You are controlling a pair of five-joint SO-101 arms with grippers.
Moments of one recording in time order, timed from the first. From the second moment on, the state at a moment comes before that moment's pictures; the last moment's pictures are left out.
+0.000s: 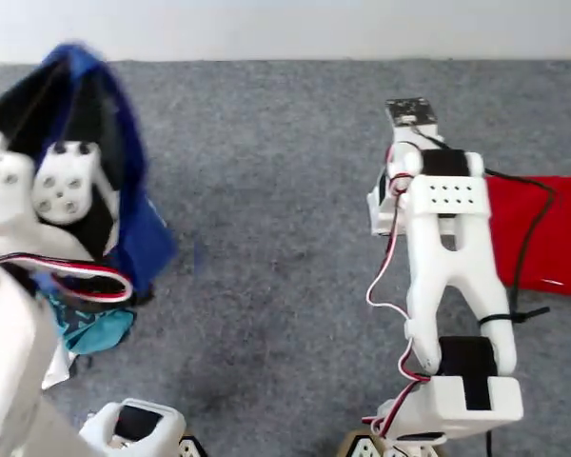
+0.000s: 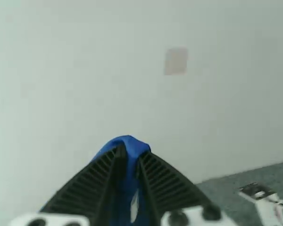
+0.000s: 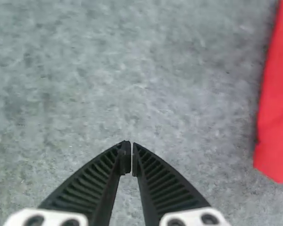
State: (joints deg) left arm 10.9 -29.8 -40.0 81.5 0.8; right arm -3.5 1.6 3.7 80.2 4.9
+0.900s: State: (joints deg) left arm -19.1 18.2 -54.1 97.7 -4.7; right arm -15.7 1.6 3.7 84.5 4.9
